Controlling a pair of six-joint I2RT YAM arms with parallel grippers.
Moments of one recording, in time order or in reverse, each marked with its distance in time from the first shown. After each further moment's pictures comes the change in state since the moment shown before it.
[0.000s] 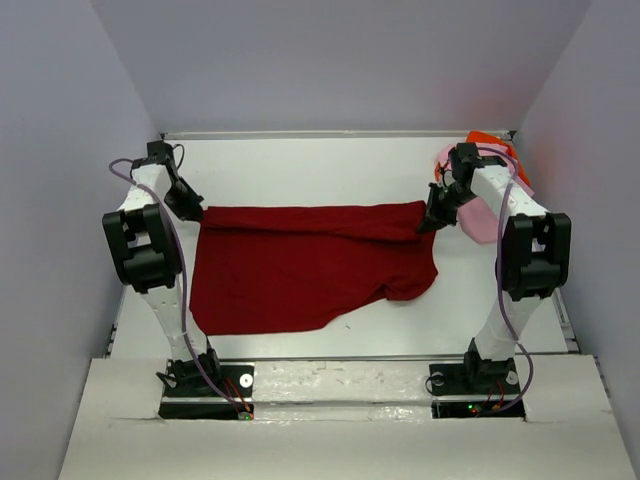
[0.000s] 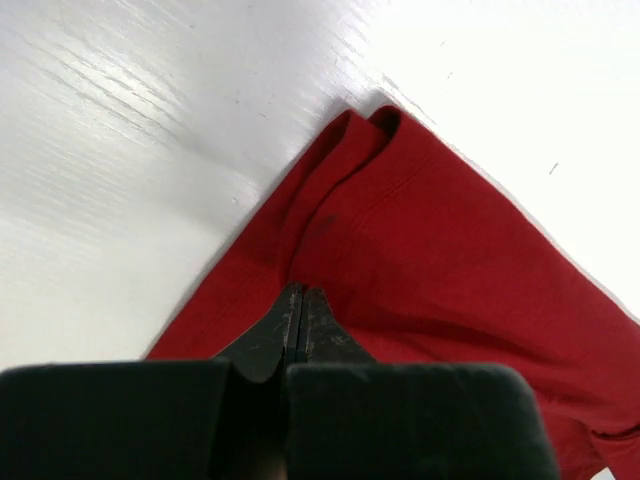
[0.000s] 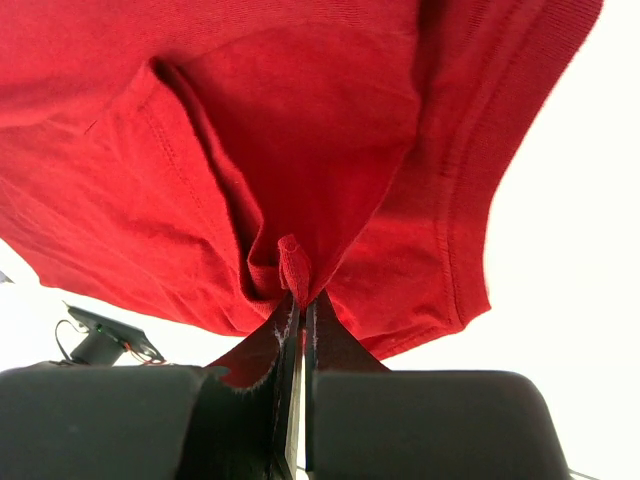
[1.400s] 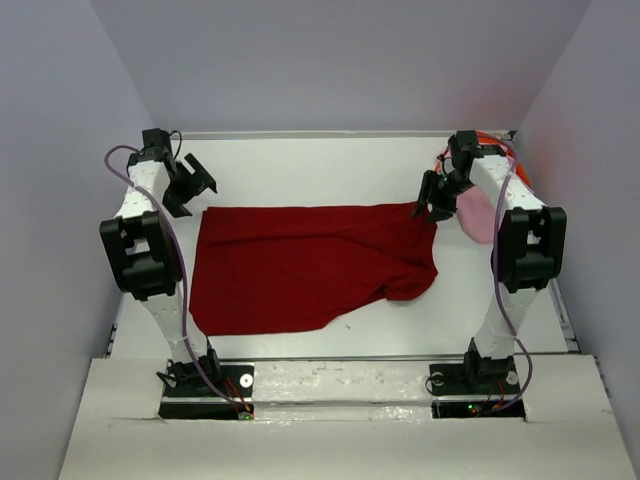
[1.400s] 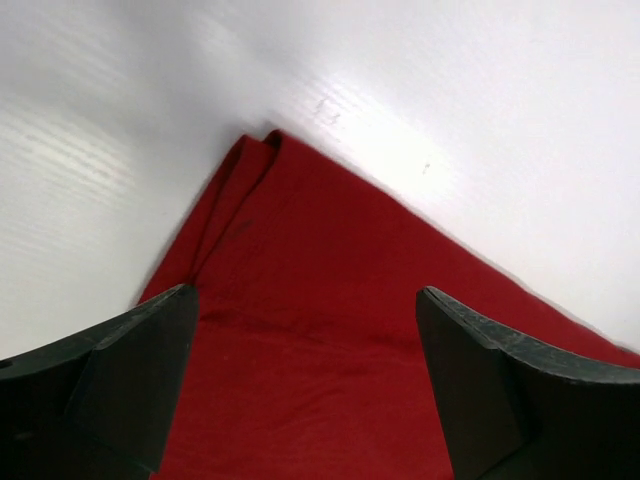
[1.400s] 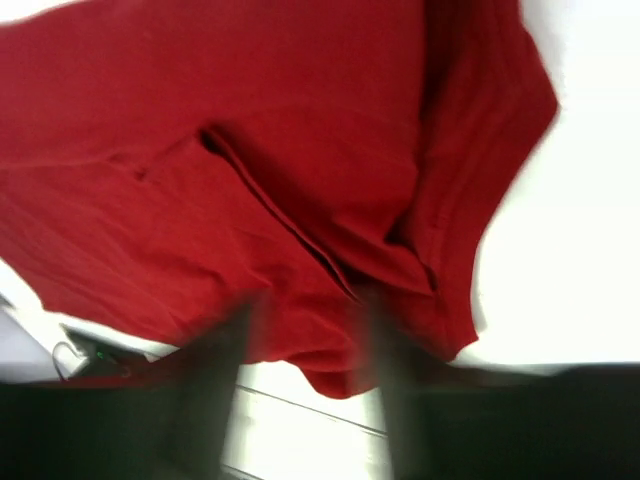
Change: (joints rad) left arm -0.006 -0.070 0.015 0.051 0.041 -0.023; right arm 0.000 0.063 0.126 -0.028 0.043 -0.010
